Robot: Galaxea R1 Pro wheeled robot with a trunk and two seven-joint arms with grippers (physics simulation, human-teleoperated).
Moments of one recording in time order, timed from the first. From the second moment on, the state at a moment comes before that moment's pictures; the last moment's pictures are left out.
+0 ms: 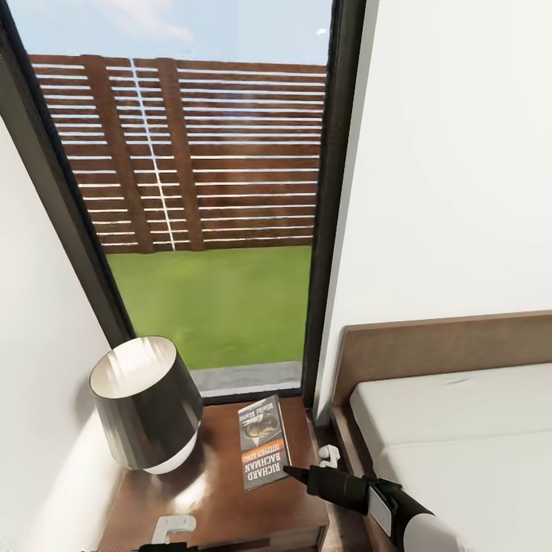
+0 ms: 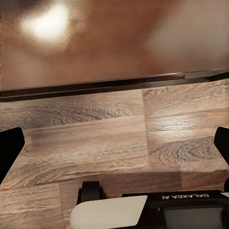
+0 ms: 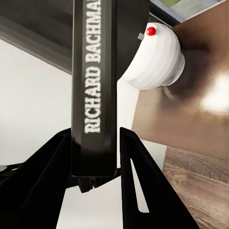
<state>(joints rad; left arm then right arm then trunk) -0.42 0.07 -0.33 -0.20 0.39 0.07 -0.09 -0.63 0.07 -0.56 -0.17 0.32 0.17 1.06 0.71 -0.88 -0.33</state>
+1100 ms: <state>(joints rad) -0.42 0.07 -0.33 -0.20 0.39 0.07 -0.09 -0.63 0.07 -0.56 -0.17 0.32 0.17 1.06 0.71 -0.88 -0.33</state>
